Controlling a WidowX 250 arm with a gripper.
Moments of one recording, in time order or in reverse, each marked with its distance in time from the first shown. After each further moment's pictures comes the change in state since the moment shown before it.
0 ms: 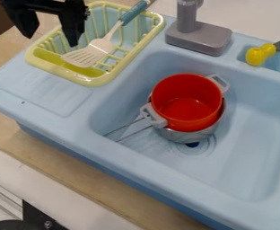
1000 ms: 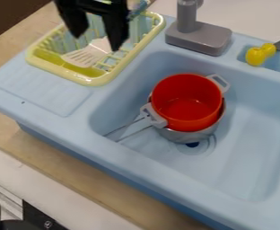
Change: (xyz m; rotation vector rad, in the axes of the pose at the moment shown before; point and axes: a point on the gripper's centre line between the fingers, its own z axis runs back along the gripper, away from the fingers) arm 0.011 -0.066 -0.009 -0.147 0.083 -0.301
